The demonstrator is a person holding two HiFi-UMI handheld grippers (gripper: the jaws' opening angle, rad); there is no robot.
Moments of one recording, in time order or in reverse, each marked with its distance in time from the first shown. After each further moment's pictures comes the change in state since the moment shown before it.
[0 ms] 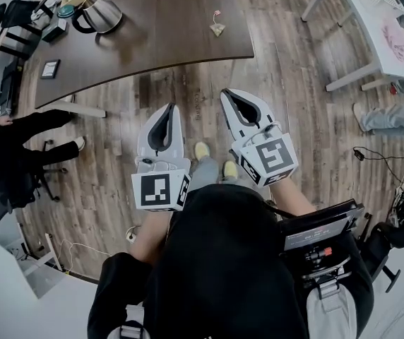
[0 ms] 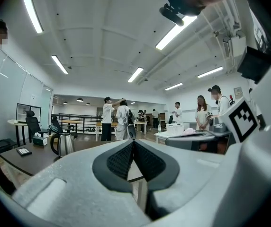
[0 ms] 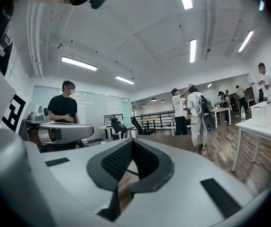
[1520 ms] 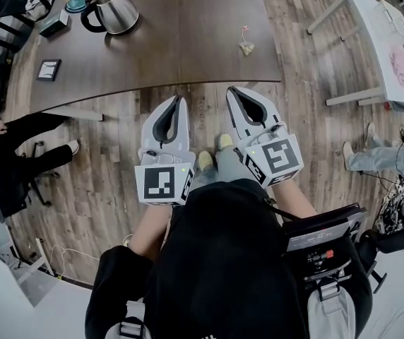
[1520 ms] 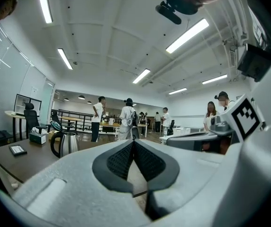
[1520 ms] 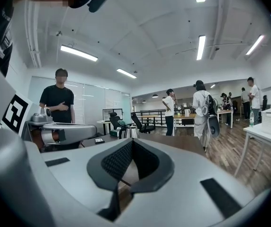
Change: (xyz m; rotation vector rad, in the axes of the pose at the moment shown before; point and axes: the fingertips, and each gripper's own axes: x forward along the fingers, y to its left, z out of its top) left arm 0.068 0.147 -0.008 -0.072 -0.027 -0.019; right arm 0.156 0.026 0.009 -0.061 0.064 -0.014
